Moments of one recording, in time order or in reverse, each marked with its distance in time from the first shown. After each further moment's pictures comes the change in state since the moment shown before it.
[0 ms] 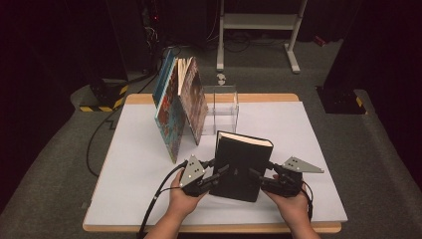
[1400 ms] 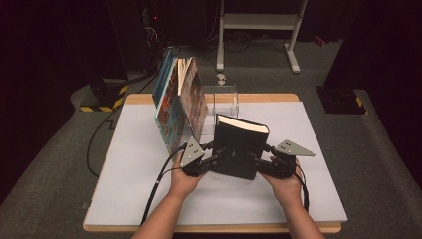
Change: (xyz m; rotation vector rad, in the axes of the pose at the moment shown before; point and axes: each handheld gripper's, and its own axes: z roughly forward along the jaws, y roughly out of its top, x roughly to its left) left arm 0.041 0.010 0.034 -0.048 0.012 0.027; right arm -0.015 0.031 0.031 -0.030 -0.097 -0.087
